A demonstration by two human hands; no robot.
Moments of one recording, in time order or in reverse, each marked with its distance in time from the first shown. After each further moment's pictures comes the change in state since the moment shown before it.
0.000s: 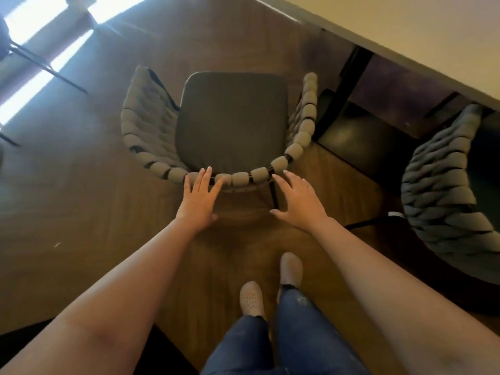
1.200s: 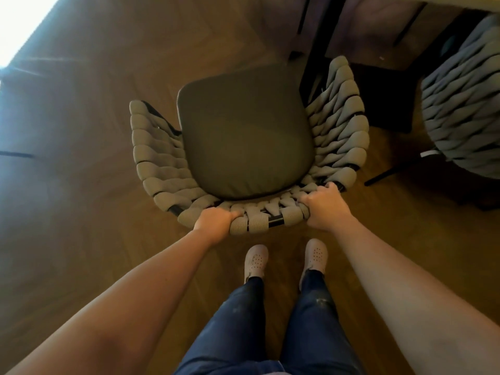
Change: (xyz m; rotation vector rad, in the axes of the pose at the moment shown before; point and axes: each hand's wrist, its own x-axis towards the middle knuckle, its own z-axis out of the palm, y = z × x) left_hand 0.109 -0.178 0.038 0.030 -0.212 0.525; right_hand 0.101 -0.110 0.067 -0.253 -0.202 0.322
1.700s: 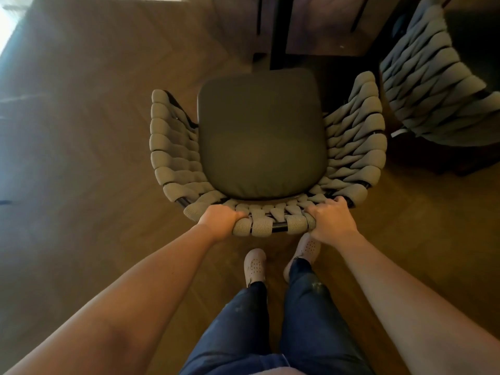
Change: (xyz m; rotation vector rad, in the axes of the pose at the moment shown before) left_hand 0.049 0.035 -0.042 0.183 -0.041 0.276; right_hand -0.049 0.028 0.036 0.206 0.030 0.253
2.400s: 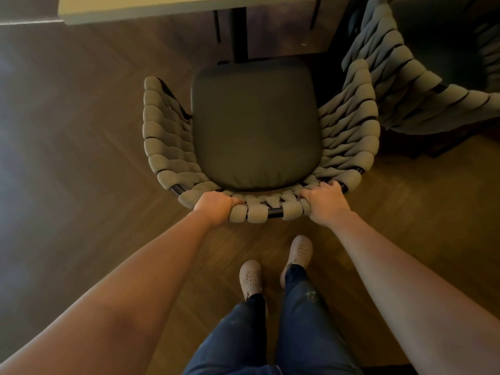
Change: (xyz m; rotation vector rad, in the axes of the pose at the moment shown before) left_hand 0.090 -0.004 -0.067 0.068 -0.033 0.068; right_hand 0.046 0.052 -0.041 -0.028 -0.072 0.162
